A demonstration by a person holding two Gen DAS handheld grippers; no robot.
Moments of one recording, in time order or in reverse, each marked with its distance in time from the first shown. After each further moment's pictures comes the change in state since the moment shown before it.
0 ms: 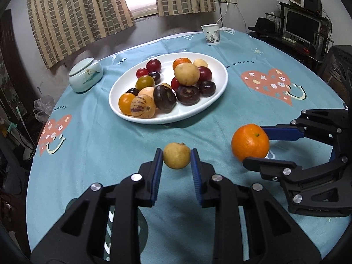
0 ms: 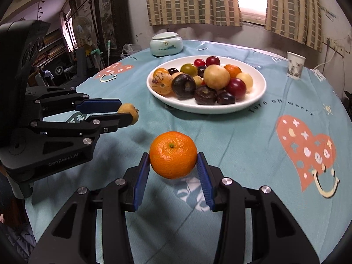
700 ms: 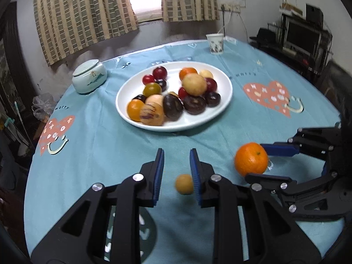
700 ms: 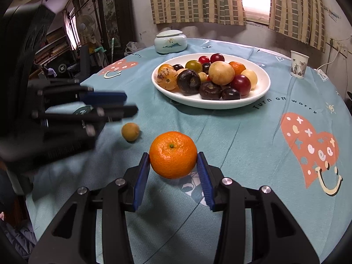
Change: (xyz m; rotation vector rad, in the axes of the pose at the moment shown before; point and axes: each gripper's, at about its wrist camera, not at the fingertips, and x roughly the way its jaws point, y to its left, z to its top) left arm -0.013 0.032 0.004 -0.069 -0.048 -0.045; right arm 0.004 0.005 -0.004 -0.025 0.010 0.021
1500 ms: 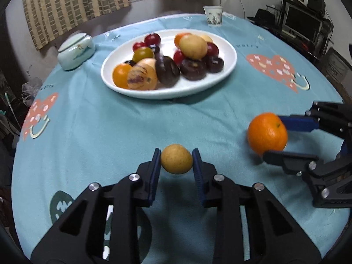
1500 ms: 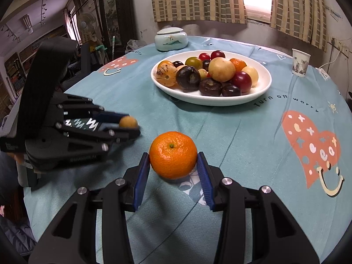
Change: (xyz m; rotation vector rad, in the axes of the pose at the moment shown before) left arm 0.038 -0.004 -0.022 0.025 0.140 -0.021; right arm 0.002 -0.001 -0.003 -0.010 0.007 0.008
